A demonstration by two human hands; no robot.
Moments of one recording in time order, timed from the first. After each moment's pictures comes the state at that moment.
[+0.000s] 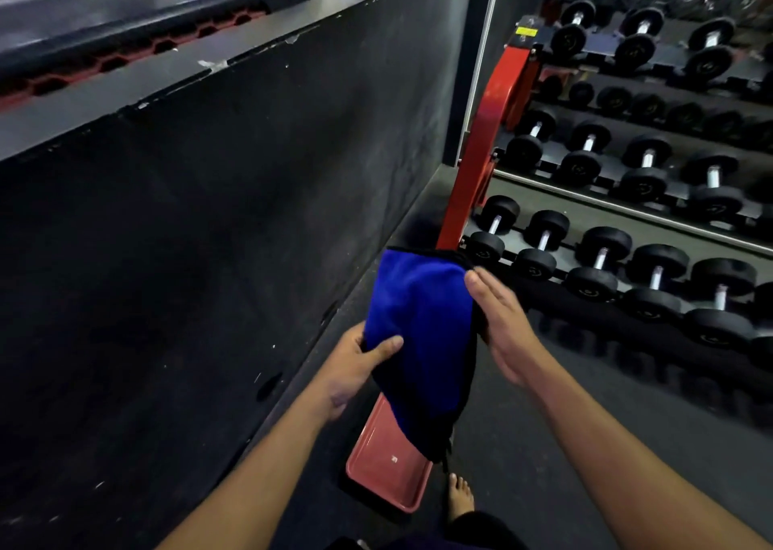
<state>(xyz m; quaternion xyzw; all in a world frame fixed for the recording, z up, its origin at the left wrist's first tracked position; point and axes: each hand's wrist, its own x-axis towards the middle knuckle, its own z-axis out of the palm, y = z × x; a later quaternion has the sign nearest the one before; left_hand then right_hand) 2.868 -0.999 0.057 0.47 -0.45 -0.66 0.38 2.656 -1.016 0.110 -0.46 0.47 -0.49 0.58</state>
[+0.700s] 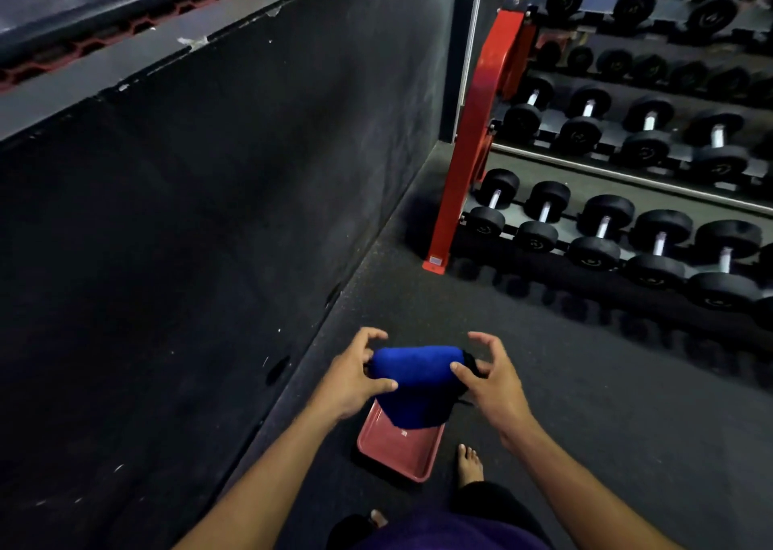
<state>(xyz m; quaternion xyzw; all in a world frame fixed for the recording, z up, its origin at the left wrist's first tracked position) 2.888 -0.975 -0.012 0.61 -0.60 -0.49 0.16 2.651 -0.934 -0.006 -0.42 0.68 -0.38 0.47</state>
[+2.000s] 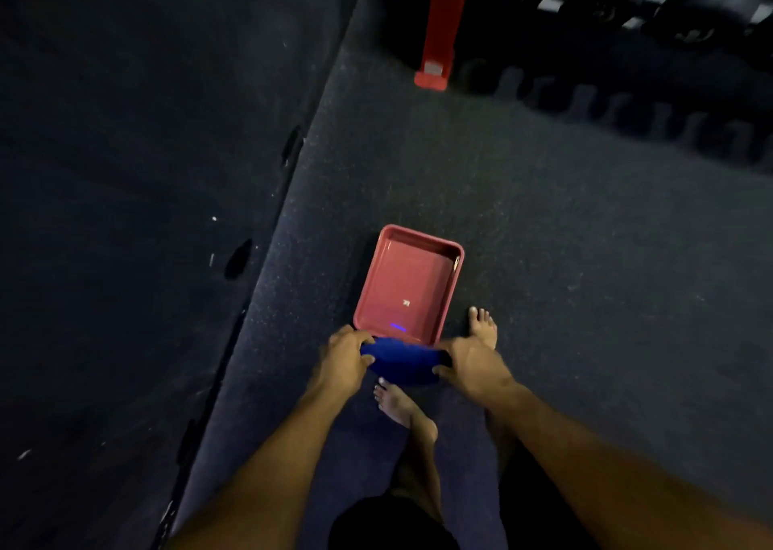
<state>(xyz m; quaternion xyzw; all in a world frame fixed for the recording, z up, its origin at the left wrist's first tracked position) 2.851 -1.017 -0.300 0.65 -0.61 -0.41 -0.18 2.629 -0.978 -0.316 -0.63 0.61 0.20 0.44</state>
